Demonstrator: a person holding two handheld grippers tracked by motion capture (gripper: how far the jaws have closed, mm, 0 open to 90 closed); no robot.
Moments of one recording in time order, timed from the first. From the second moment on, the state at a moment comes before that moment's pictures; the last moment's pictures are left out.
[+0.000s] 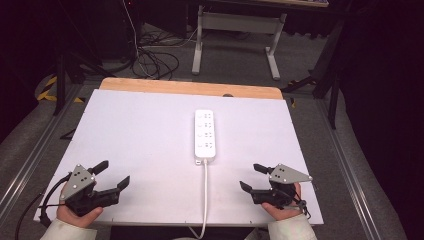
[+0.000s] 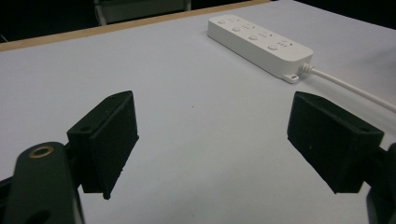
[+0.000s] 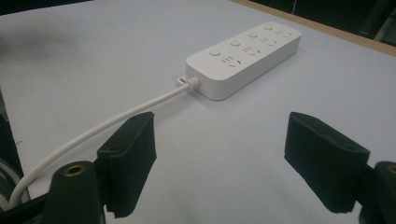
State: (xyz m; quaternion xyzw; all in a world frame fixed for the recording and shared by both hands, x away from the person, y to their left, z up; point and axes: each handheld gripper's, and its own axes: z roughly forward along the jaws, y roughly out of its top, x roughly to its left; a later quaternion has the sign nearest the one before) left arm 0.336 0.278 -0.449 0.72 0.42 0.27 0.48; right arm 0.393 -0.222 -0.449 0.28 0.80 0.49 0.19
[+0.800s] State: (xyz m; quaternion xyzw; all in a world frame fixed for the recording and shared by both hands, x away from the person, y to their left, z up) left arm 0.333 0.276 -0.447 0.72 0.41 0.28 0.47; right arm 0.391 -0.220 -0.448 0.27 0.81 0.49 0.21
